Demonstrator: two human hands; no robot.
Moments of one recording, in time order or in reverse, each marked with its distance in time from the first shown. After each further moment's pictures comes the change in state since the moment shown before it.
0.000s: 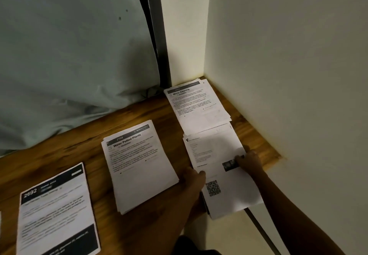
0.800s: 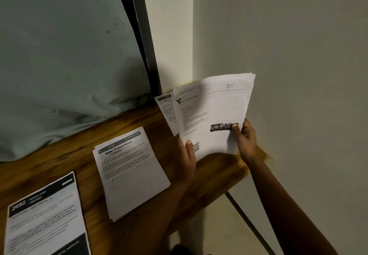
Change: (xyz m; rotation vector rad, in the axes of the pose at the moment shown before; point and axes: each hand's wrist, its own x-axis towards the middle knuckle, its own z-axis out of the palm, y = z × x) left_hand -0.037 0.055 -0.023 0.064 0.366 0.898; right_hand -0.038 -0.058 -0.079 0.936 0.188 -0.422
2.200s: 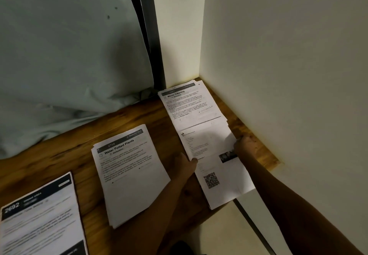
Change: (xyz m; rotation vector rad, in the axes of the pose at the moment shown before) left_hand 0.041 -0.059 0.016 0.046 -0.462 -0.674; right_hand 0.052 0.084 0.030 -0.954 0.058 0.477
